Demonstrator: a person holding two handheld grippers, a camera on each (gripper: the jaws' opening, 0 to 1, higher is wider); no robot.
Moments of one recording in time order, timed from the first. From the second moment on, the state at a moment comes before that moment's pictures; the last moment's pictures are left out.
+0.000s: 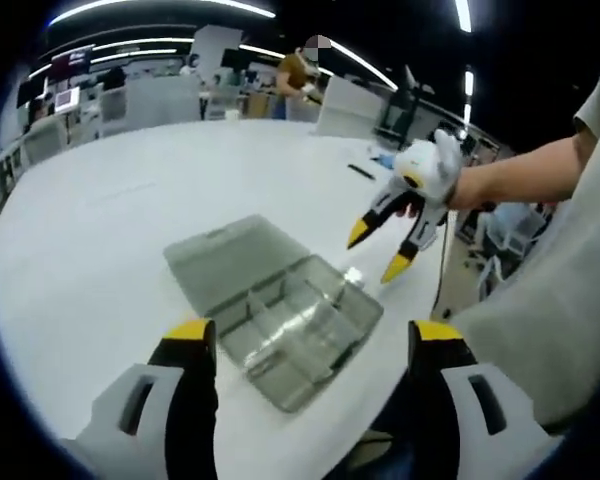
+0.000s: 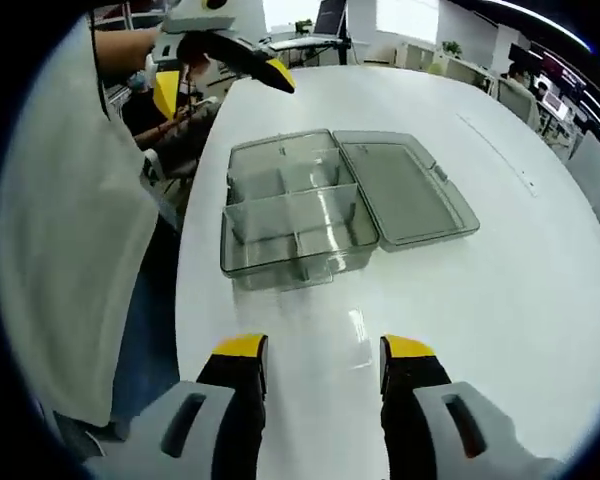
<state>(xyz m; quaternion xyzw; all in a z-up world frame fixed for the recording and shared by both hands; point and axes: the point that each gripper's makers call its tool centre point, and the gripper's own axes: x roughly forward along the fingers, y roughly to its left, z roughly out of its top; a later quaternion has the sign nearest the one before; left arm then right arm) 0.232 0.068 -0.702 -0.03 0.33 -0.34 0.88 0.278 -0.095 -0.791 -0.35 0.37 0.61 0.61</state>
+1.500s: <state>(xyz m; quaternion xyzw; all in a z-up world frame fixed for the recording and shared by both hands) 0.228 0.076 -0.710 -0.05 0.34 -0.31 0.88 0.281 -0.093 -0.821 -0.46 0.37 0.62 0.51</state>
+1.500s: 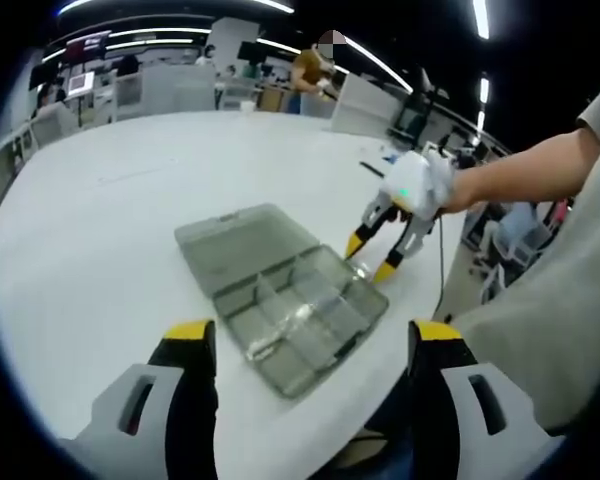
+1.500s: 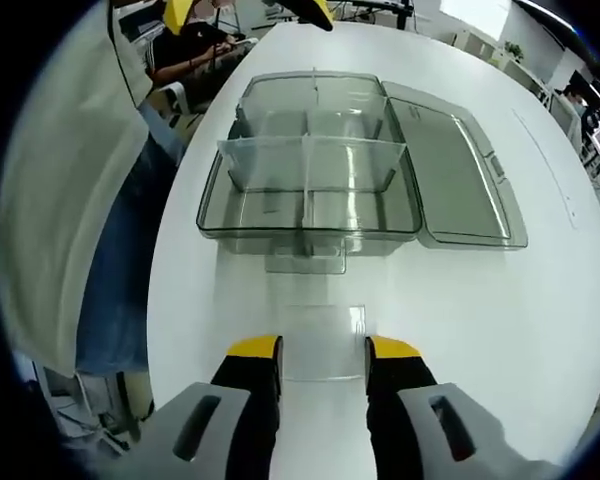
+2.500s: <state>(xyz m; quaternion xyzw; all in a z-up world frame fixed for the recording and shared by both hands) 0.250 0.043 -0.705 -0.07 0.34 -0.36 0.87 0.278 -0.089 -0.770 -0.41 0.40 0.59 0.57</state>
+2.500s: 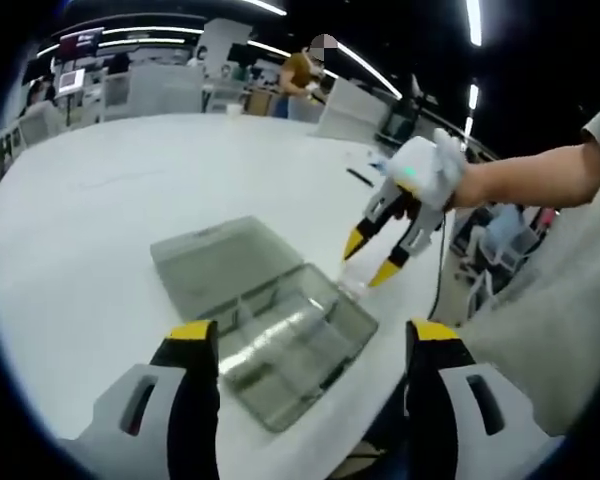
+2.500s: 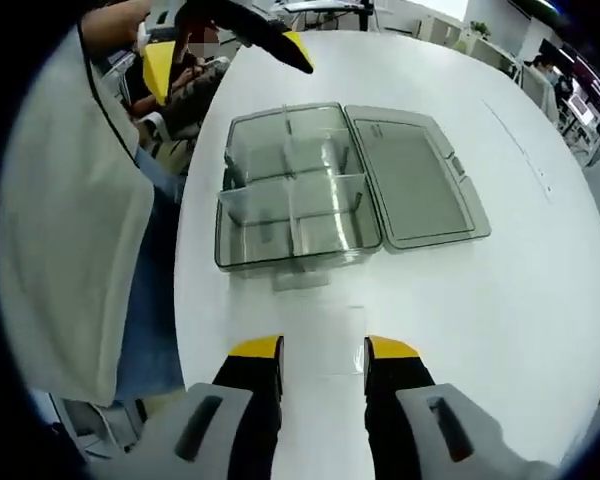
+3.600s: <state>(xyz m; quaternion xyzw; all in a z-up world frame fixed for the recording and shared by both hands) 0.246 -0.001 -0.688 -0.21 0.35 -0.39 0.82 0.243 -0.014 -0.696 -0.43 0.27 0.64 0.58</state>
